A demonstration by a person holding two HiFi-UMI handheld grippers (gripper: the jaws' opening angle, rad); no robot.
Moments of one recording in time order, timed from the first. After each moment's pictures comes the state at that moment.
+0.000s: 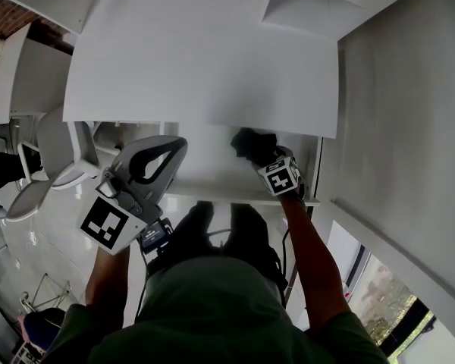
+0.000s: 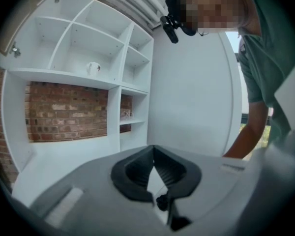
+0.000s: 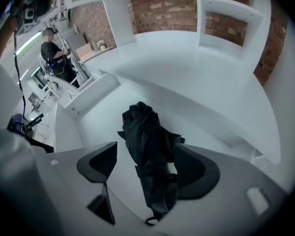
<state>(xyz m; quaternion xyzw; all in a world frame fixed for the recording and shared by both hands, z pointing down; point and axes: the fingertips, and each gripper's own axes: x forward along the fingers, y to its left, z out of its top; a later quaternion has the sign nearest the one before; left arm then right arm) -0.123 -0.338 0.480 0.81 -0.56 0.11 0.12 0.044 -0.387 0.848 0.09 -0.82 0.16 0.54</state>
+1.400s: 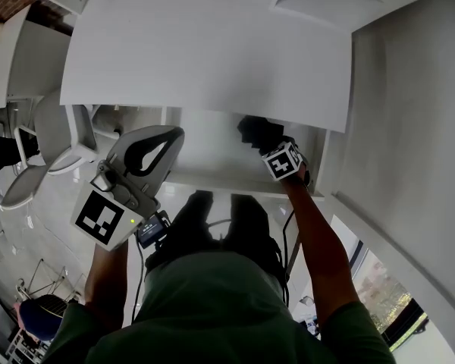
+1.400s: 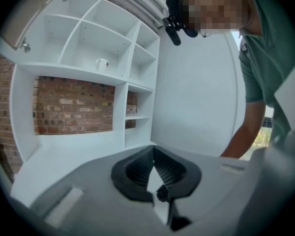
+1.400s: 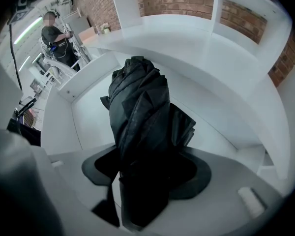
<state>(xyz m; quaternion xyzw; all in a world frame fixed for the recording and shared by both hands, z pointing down) -0.140 -0.323 0.502 0.80 -0.58 0.11 0.14 0.049 -0.386 0.892 0.06 -0.79 0.13 0.60</state>
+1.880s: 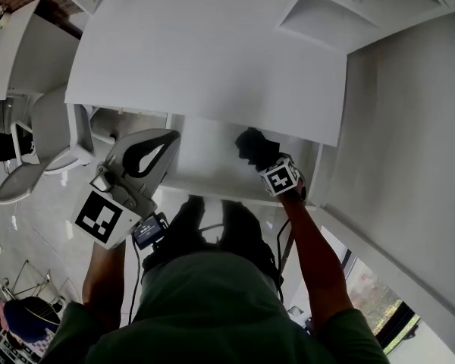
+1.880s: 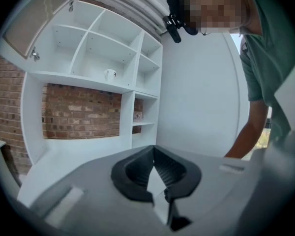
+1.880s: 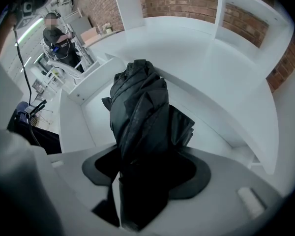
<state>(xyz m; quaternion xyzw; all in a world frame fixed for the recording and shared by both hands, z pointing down) -0.157 -0.293 0.472 0.78 -0.60 0.08 0.12 0.058 -0.362 0.849 0.05 -0.78 0.13 0.60</state>
